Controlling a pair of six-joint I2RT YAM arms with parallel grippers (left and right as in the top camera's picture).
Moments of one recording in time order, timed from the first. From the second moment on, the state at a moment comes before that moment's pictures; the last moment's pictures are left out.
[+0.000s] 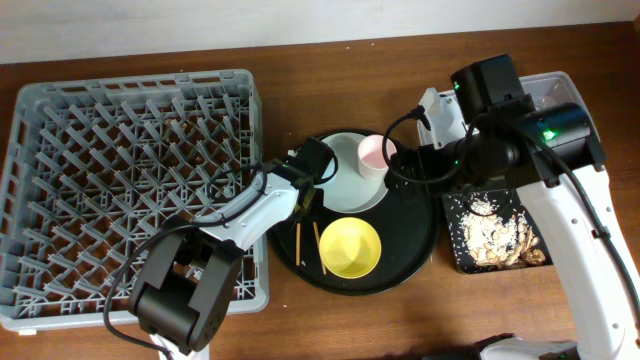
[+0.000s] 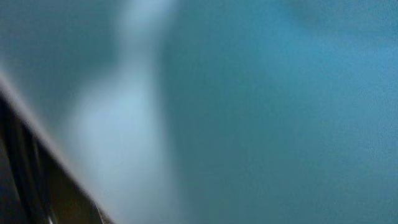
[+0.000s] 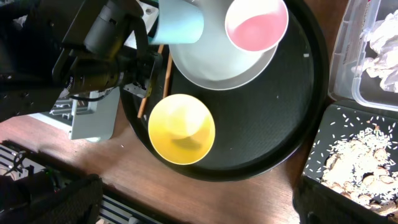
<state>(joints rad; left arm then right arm) -0.58 1.97 1.27 -0.70 -0.10 -0.43 0.25 1.47 1.73 -1.47 -0.28 0.07</state>
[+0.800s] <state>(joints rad) -0.34 1.59 1.26 -0.84 -0.22 -0.30 0.25 1.47 1.73 -1.47 -0.28 0.07</state>
